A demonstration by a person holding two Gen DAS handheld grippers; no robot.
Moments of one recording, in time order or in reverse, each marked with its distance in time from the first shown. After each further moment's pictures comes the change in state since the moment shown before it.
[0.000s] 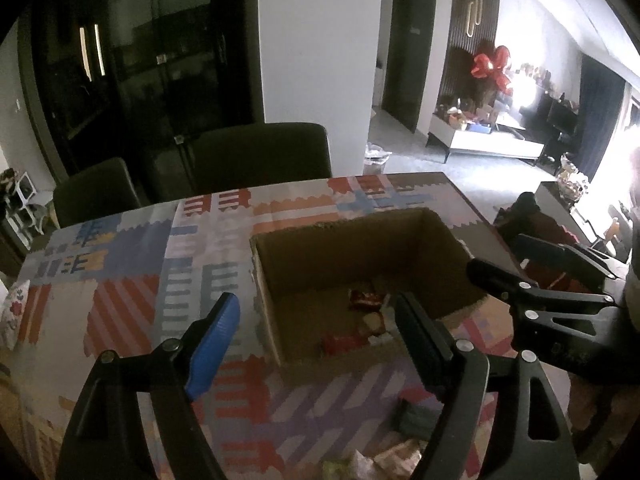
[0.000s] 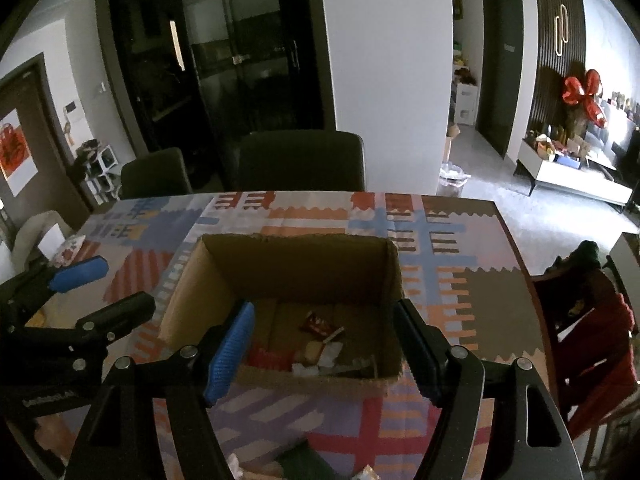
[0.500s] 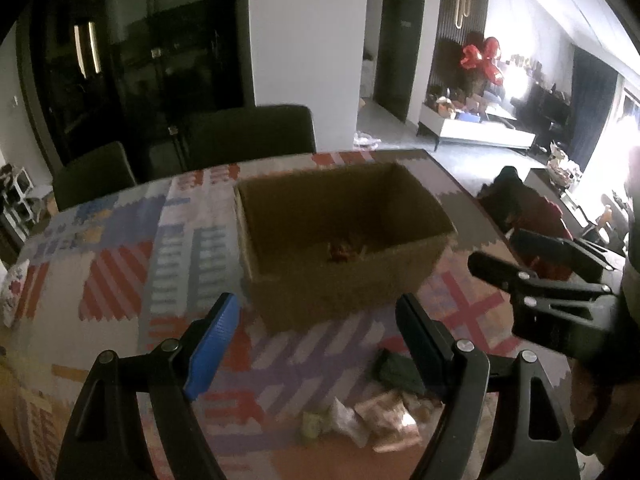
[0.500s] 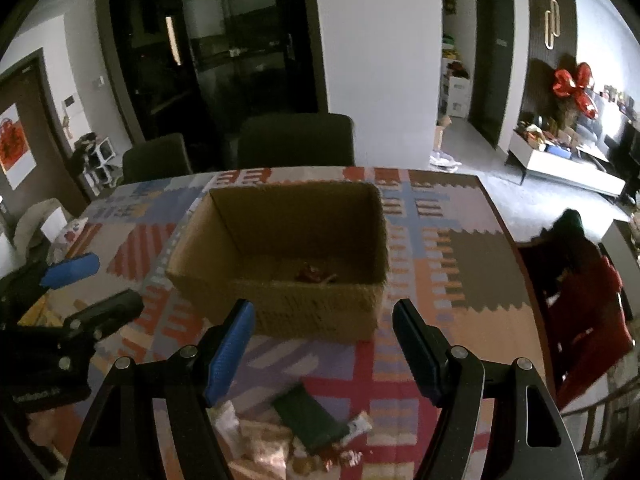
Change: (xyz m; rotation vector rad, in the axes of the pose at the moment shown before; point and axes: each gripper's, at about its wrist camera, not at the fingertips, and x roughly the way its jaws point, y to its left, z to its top) left arm -0.028 -0.024 -0.062 0.012 0.033 -0.023; right arm -0.035 -0.007 -0.063 0.017 0.027 -0.034
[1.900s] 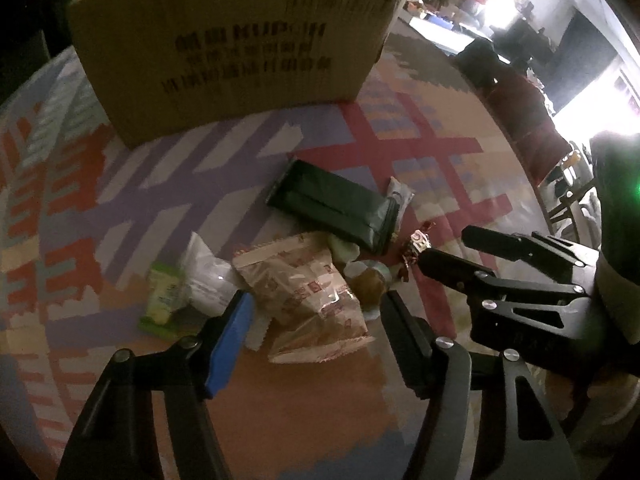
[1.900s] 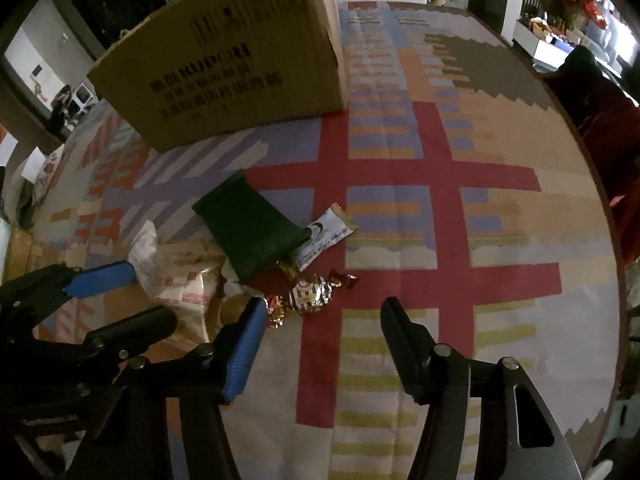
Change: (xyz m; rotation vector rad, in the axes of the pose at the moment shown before) left arm 0.110 -0.064 -0.135 -0.026 0.413 -0.209; right arm 0.077 -0.044 -0.157 0.104 0.386 0.063
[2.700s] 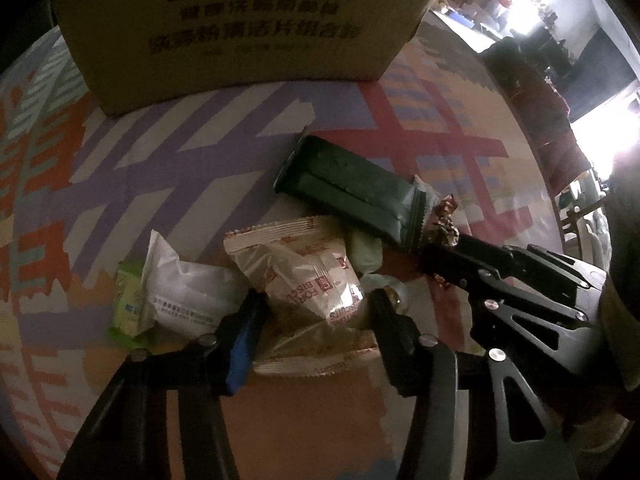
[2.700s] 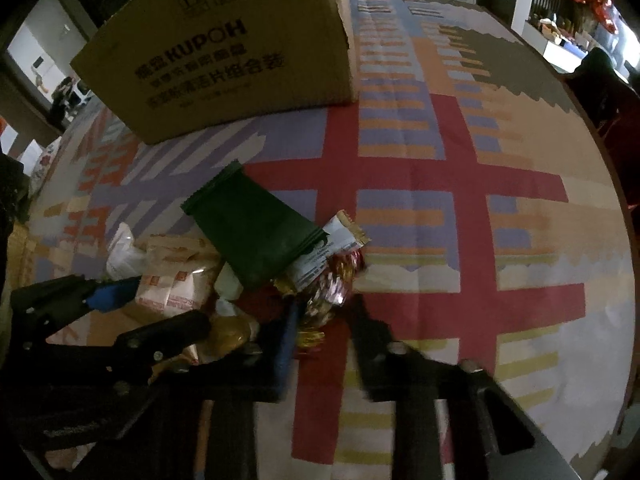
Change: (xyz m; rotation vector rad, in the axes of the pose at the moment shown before) left arm 0.031 0.006 0.008 -0.072 0.052 0.001; right arm 0.028 0.006 0.009 -0.031 0.015 -0.006
